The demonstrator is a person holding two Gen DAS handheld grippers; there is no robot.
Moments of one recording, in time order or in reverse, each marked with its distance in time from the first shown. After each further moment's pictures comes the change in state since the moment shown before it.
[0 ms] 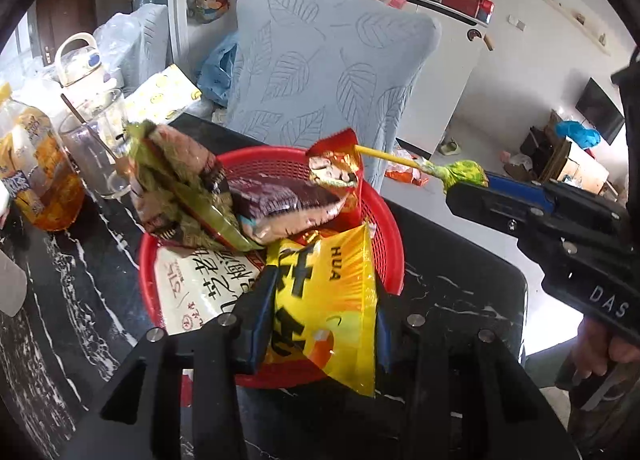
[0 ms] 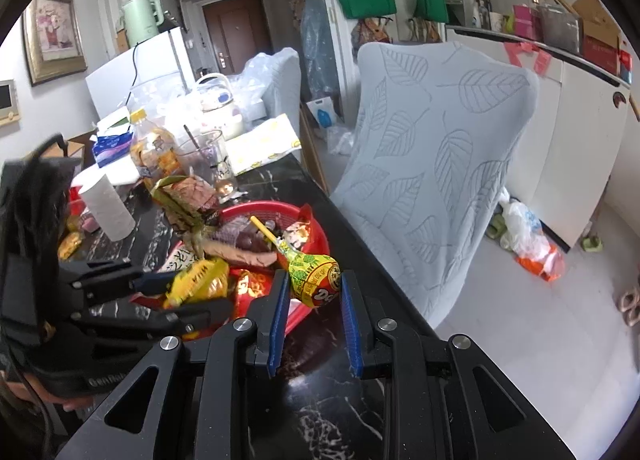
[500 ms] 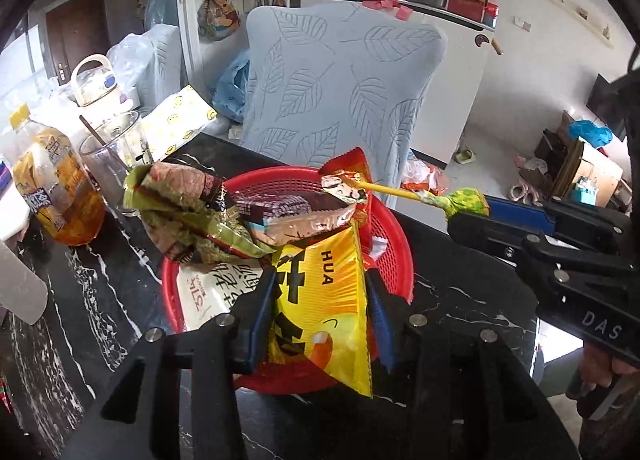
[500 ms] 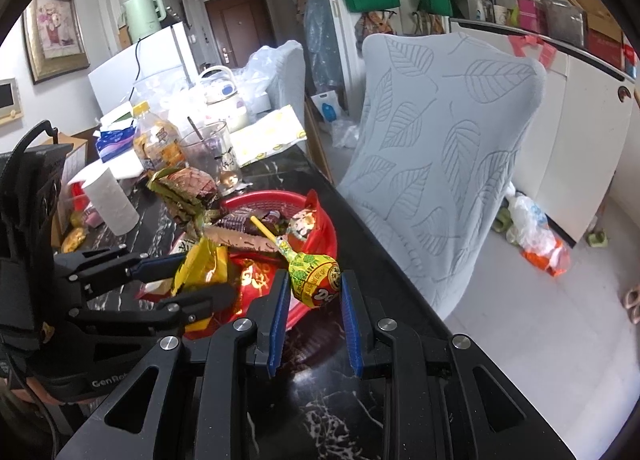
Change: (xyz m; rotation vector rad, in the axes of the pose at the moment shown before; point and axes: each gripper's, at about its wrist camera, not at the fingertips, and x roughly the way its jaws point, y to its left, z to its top) left arm -0.012 -0.005 0.006 0.015 -0.054 0.080; right arm 0.003 0.003 -0.006 0.006 0.018 0.017
